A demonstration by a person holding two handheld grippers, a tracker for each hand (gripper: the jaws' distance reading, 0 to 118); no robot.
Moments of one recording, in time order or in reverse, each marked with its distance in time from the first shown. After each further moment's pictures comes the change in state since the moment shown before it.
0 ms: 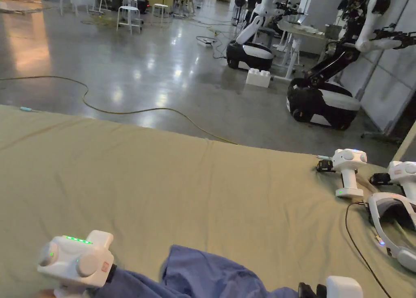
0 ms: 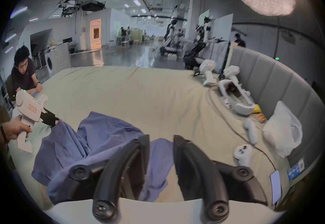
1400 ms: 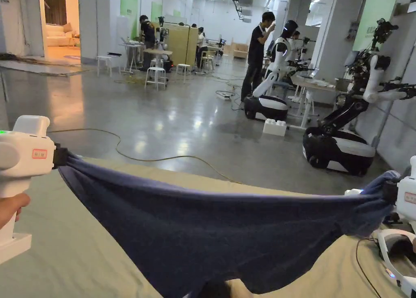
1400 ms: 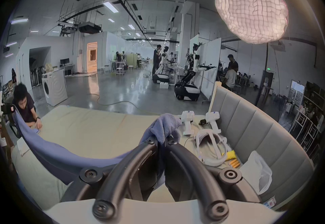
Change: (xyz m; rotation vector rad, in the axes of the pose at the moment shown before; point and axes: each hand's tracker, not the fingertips) left arm -0.165 0.028 0.380 0.656 0.117 0.209; right arm 0.096 0.221 0.123 0.278 -0.084 -0.023
